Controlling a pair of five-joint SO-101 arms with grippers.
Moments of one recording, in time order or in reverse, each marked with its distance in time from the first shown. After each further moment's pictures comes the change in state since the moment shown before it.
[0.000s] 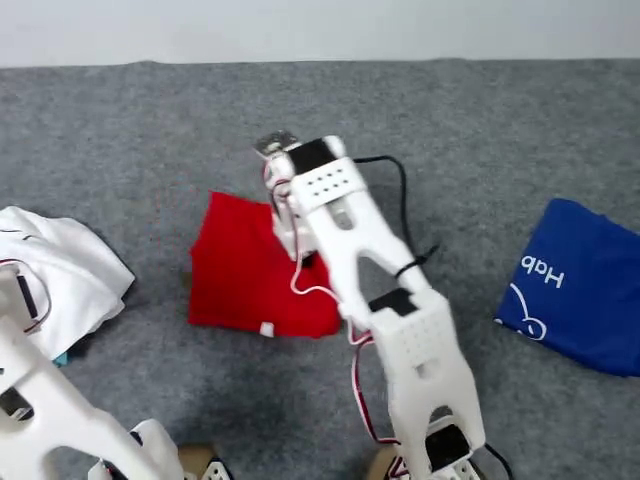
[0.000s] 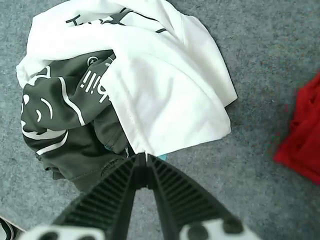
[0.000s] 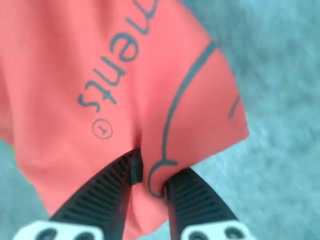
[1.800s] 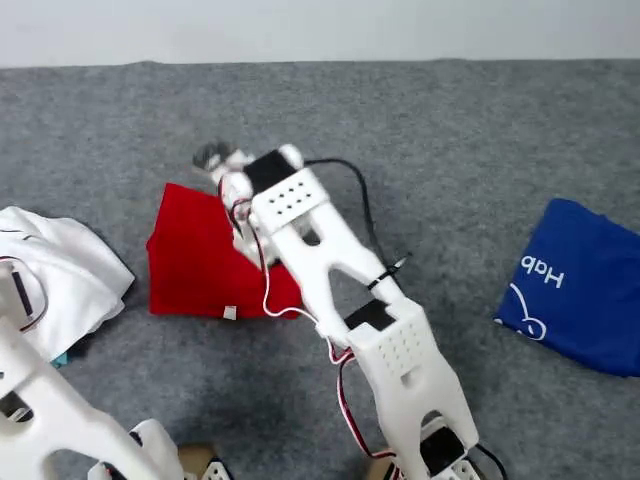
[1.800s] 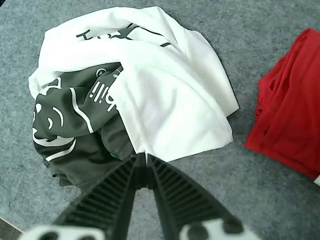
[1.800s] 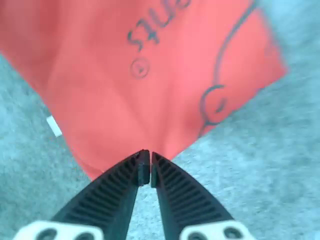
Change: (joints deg) left arm -0.2 0.0 -2.3 0.0 0.0; right arm -8.8 1.8 -12.0 0.0 7.4
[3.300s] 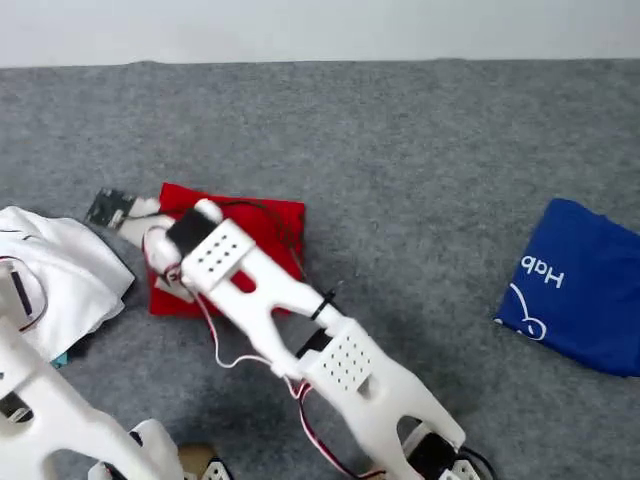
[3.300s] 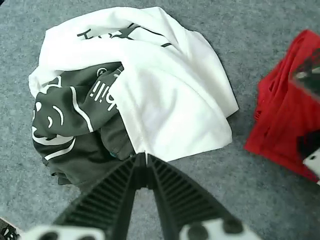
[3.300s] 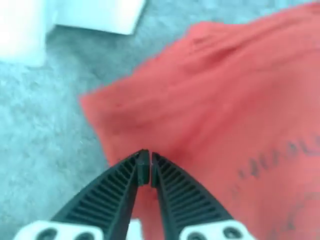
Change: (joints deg) left arm 0.0 0.0 0.0 0.0 0.6; right arm -14.3 14.0 -15.3 -10.9 4.7
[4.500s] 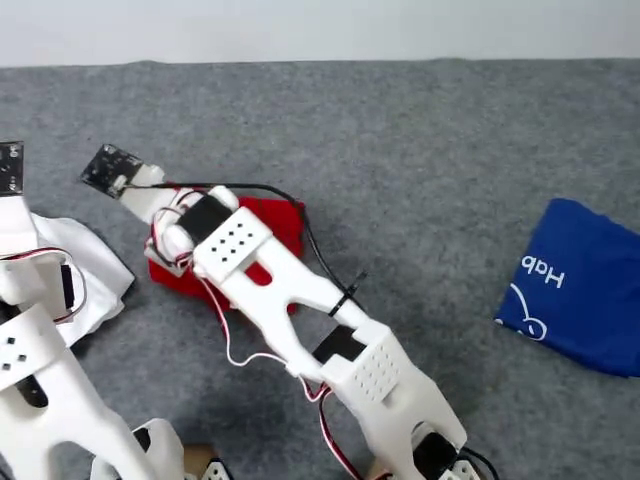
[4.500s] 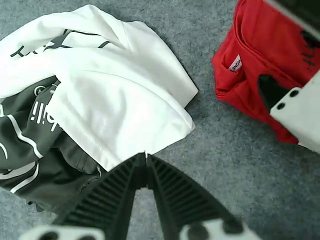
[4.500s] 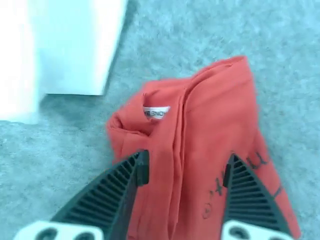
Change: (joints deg) left arm 10.9 0.0 4.9 -0.1 -2.7; right arm 0.0 -13.7 16.1 -16.9 -3.9
